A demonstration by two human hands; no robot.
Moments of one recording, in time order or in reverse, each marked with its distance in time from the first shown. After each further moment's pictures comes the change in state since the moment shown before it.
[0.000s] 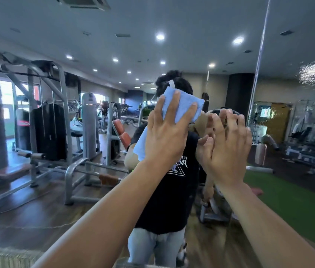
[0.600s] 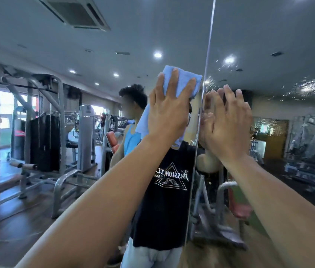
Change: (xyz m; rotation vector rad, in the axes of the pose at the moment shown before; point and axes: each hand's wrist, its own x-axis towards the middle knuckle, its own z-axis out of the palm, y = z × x) left_hand 0.110 0.097 0.030 0.051 0.052 -0.066; right_hand 0.107 0.103 -0.039 0.000 -0.005 -0.082
